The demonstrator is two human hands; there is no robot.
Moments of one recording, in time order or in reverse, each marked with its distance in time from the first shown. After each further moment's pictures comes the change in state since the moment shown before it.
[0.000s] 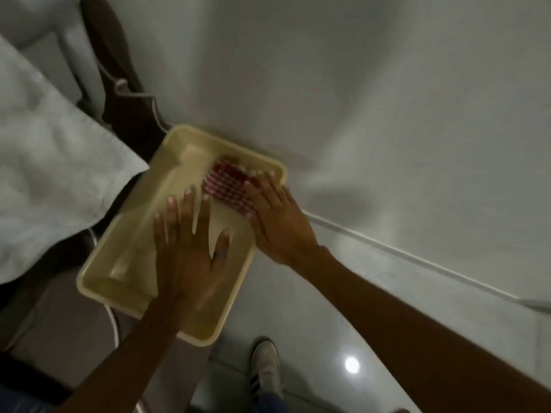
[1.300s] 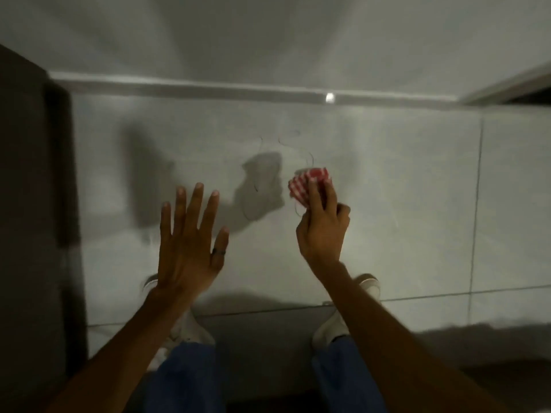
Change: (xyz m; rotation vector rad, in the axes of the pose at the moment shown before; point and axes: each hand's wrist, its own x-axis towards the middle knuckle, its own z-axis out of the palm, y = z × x) left_hand -0.200 0.260 0.292 -0.080 -0.419 0.467; right_hand -0.396 0.331 0.197 0.094 0.236 1.018
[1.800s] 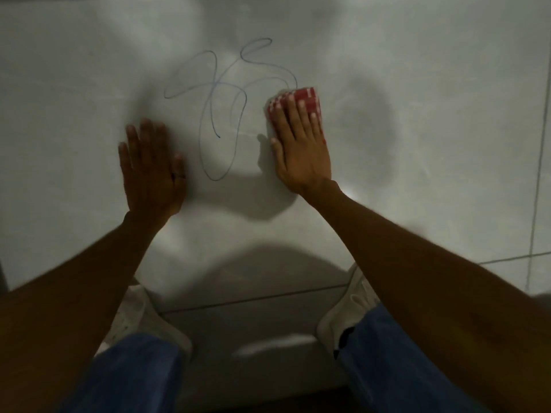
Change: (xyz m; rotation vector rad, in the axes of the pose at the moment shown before) left_hand 0.064 -0.052 0.205 0.123 0.068 -0.125; right_hand 0.088 0.106 0.130 -0.143 -0.092 -0.373
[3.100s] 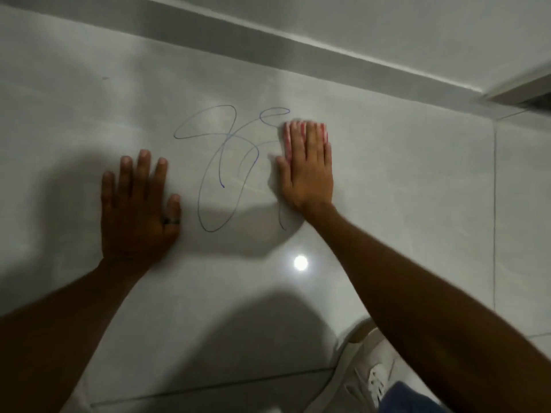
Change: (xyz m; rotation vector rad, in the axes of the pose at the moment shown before) left_hand 0.007 -0.010 0.041 -0.075 0.297 0.021; right_hand 0.078 0.016 0.003 -0.196 0.143 0.029
